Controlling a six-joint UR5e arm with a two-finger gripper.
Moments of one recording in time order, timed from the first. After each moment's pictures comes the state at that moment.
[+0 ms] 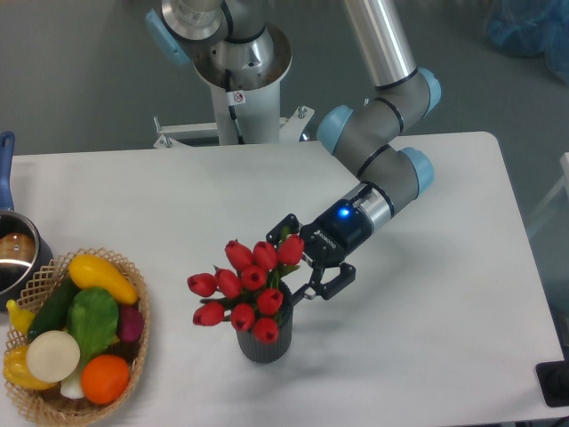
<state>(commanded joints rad) 2.72 -2.07 -1.92 -0.81 -0.02 1.80</state>
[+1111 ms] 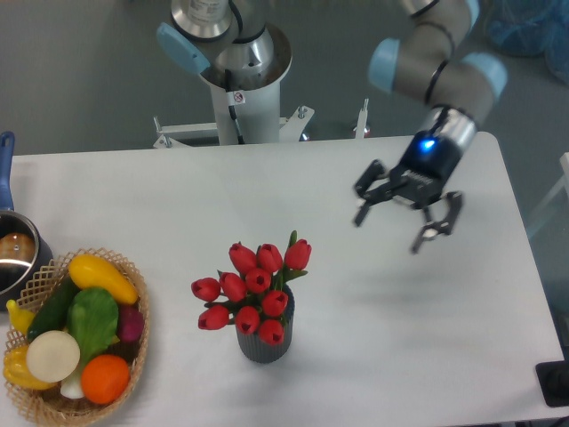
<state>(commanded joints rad) 3.05 -1.87 -1.76 -0.81 0.45 1.68</state>
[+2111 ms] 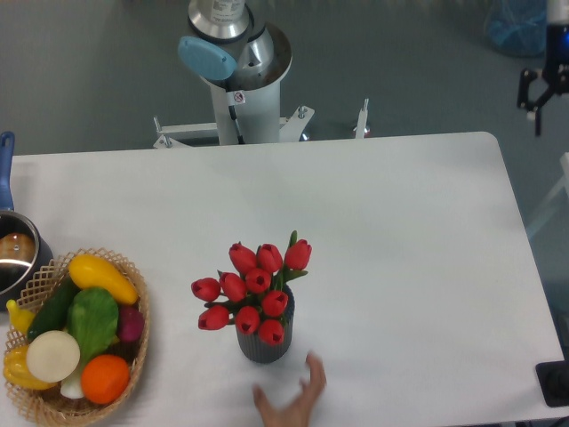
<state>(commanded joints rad) 3.33 -1.71 -1.69 -0.82 1.12 1.66</state>
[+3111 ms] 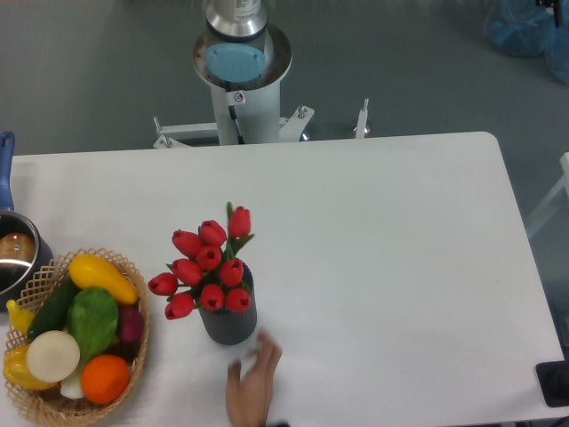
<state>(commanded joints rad) 3.58 -1.67 -1.68 -1.00 1.17 2.13</state>
